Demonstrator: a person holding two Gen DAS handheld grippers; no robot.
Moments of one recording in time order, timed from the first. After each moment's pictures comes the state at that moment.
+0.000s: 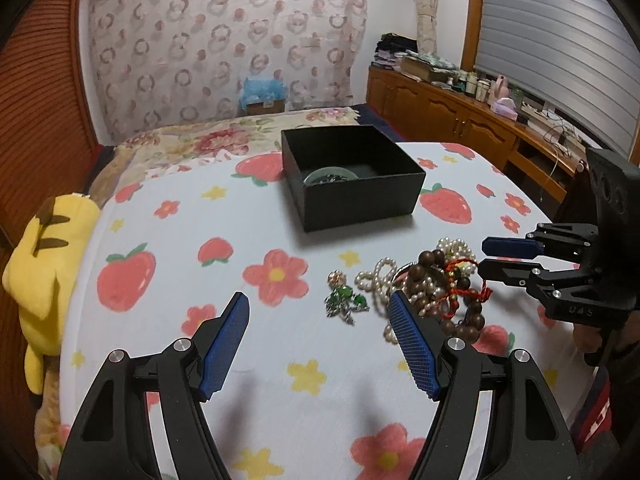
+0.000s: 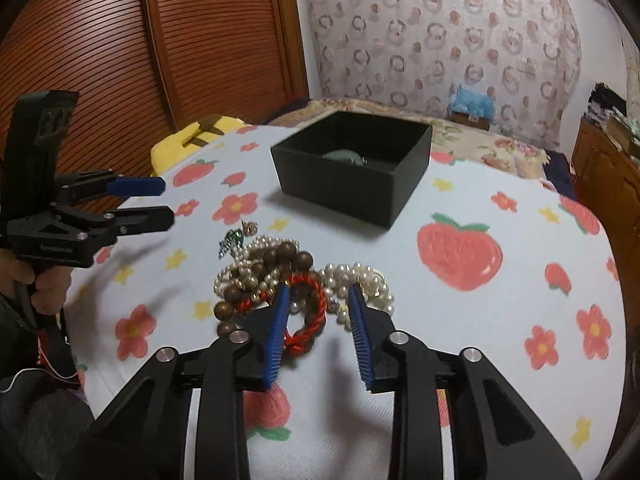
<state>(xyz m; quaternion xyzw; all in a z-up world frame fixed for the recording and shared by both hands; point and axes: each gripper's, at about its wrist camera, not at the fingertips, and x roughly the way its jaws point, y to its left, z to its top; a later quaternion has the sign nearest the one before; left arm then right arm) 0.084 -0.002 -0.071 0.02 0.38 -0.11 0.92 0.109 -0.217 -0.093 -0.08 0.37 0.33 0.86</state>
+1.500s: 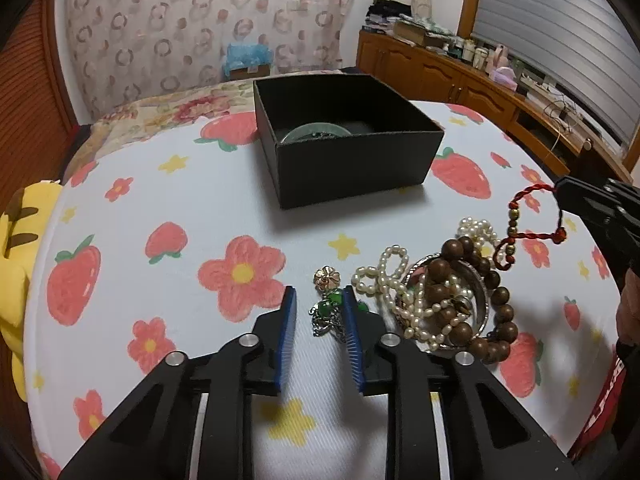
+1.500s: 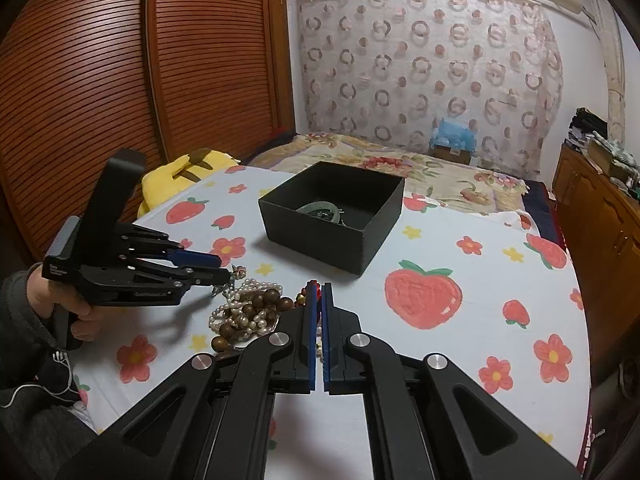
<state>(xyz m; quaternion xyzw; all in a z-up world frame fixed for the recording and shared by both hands) 0.133 -0.019 -0.111 0.03 0.44 -0.13 0.89 0.106 -0.233 -0.054 -0.08 0.31 0.31 0.90</state>
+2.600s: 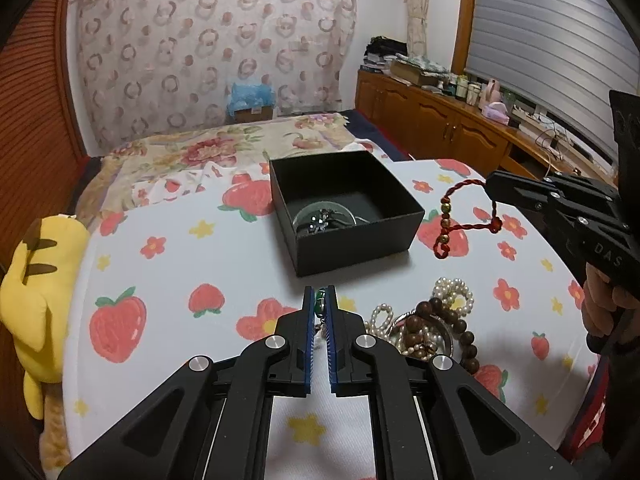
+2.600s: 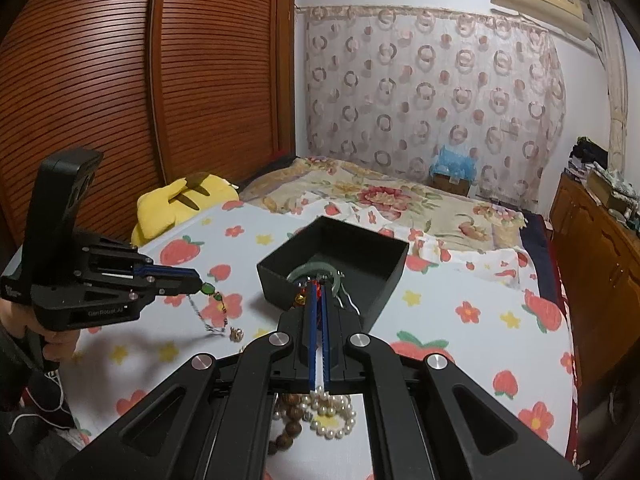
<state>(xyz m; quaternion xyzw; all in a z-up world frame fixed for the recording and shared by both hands) 0.121 -0.006 -0.048 0.02 0.37 -0.14 0.92 0.135 -0.203 -0.014 -0.09 0.27 0.31 0.91</state>
